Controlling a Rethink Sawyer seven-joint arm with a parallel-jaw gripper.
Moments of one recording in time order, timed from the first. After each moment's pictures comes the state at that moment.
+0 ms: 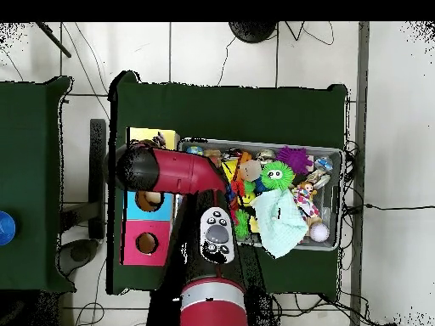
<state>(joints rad) 0.02 -0.55 0.00 1.51 0.21 0.43 1.84</state>
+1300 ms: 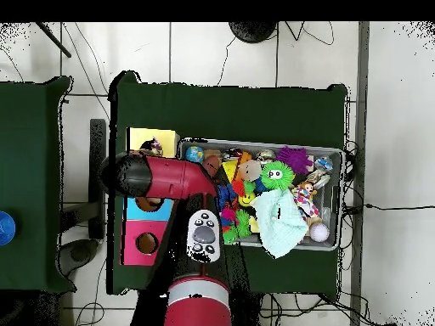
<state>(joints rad) 0.07 -0.51 -0.05 1.51 0.22 0.43 1.84</state>
